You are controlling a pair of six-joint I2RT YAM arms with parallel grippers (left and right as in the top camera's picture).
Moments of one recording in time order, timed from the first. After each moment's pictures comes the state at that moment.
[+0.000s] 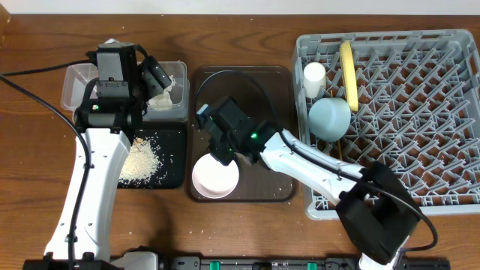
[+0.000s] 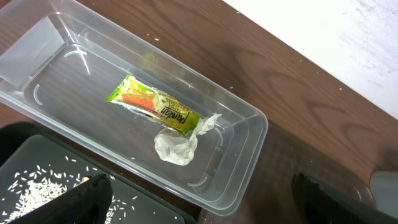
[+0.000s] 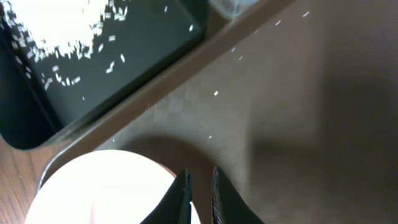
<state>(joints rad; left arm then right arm) -0.02 1.41 1.26 -0.63 -0.14 -0.57 0.84 1.92 1.34 -0.41 -0.15 -0.02</state>
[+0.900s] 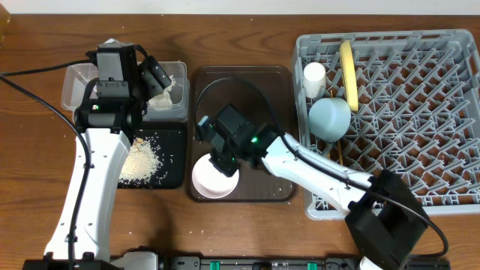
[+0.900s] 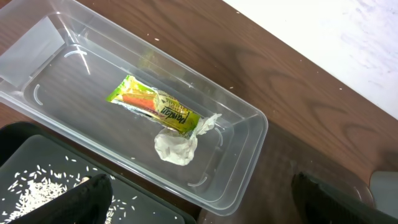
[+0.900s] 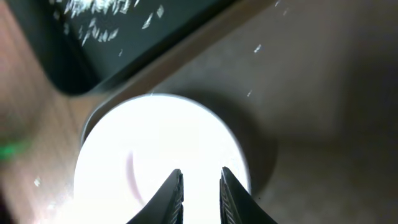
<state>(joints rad) -0.02 1.41 1.26 -0.63 -0.14 -0.57 0.88 1.86 1.34 -0.59 -0.20 -0.02</state>
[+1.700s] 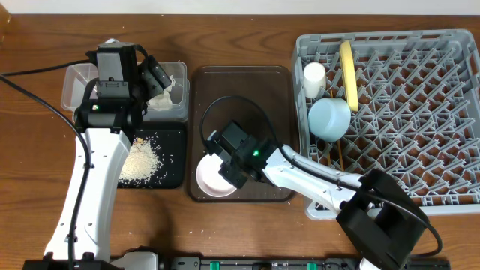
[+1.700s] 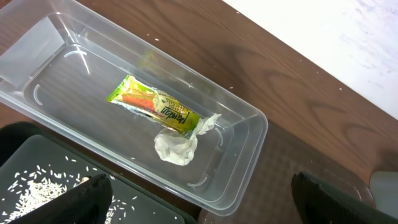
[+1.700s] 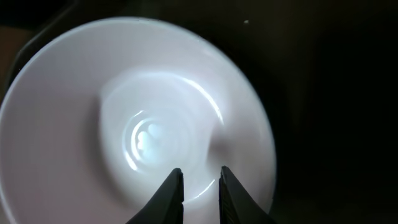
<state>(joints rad) -0.02 1.41 1.26 -0.63 -0.14 -0.57 0.89 1.86 1.19 -0.49 -0.08 -0.02</state>
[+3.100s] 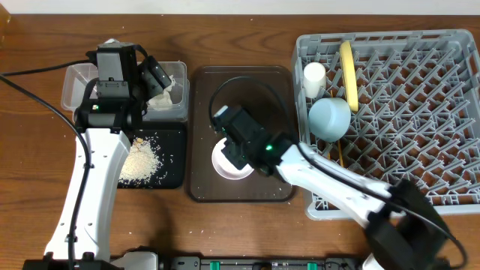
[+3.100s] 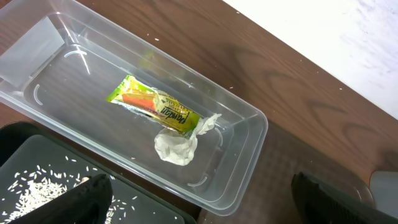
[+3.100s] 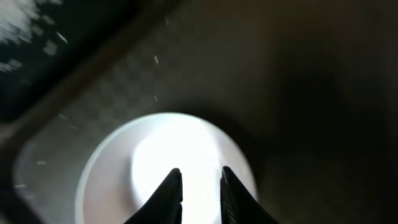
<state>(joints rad) -0.02 1.41 1.26 -0.63 -0.14 -0.57 0.85 1.73 1.20 -0.43 0.06 0.04</state>
